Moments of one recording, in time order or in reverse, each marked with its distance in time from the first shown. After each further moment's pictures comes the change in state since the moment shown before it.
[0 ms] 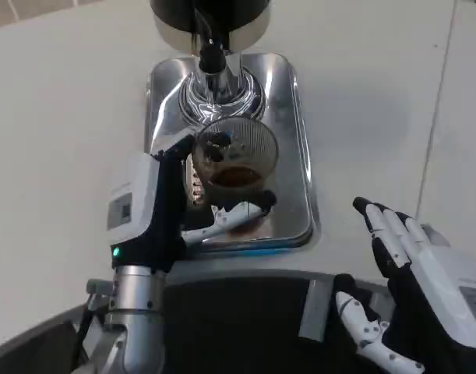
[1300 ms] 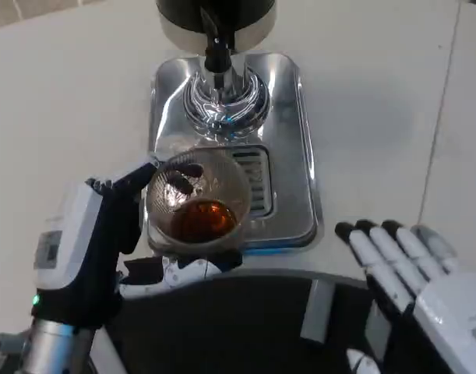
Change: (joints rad) left arm 0.456 0.134 0.197 -0.666 -0.061 -0.036 -0.345; right arm 0.213 -0.212 -0.179 -0.082 0.074 -0.320 -0.131
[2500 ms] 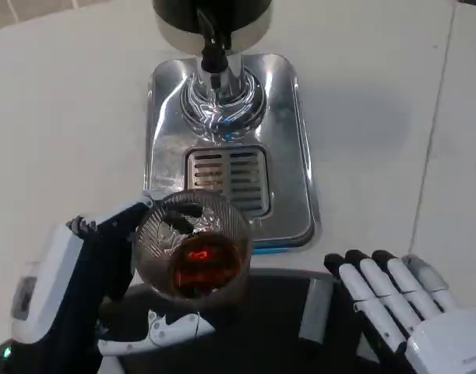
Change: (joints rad) left arm 0.232 -0.038 0.098 -0.199 -0.064 -0.091 -0.150; right arm 0.148 0.065 0.013 -0.004 -0.059 -0.116 -0.094
